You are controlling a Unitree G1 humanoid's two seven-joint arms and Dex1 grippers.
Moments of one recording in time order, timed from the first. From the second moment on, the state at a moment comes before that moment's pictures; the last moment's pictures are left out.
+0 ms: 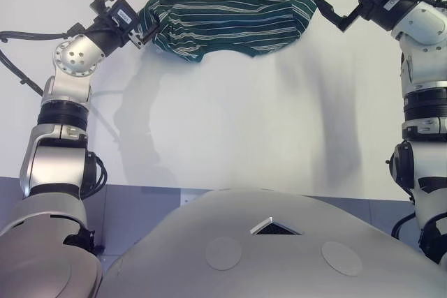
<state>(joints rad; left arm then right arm) -0.43 0.66 -0.18 0.71 0.08 -0.56 -0.49 -0.50 -0.58 0.08 0.44 0.04 -0.26 0.75</state>
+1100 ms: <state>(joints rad) -0.29 0.85 -0.32 0.46 0.57 -0.60 -0.44 -0.54 -0.60 0.45 0.56 -0.51 -0.46 0.60</state>
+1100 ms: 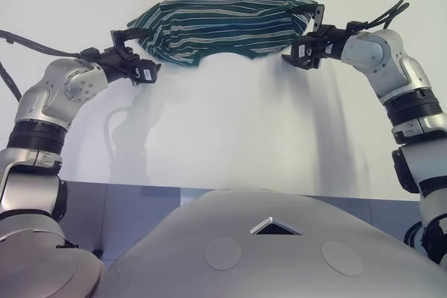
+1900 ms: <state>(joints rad) -0.41 0.79 -0.45 0.67 0.61 -0.67 -0.34 -0.55 -0.55 0.48 0.72 -0.42 -0.52 0.64</state>
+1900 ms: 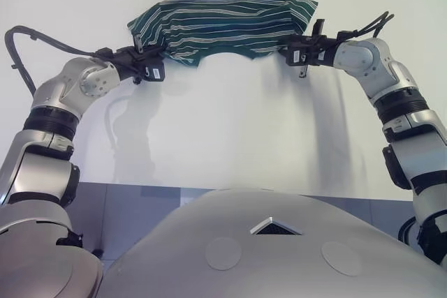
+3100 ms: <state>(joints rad) -1.31 0.75 -0.01 1.10 0.02 -0.53 -0.69 -1.38 -0.65 0.14 1.06 -0.18 -0.47 0.76</state>
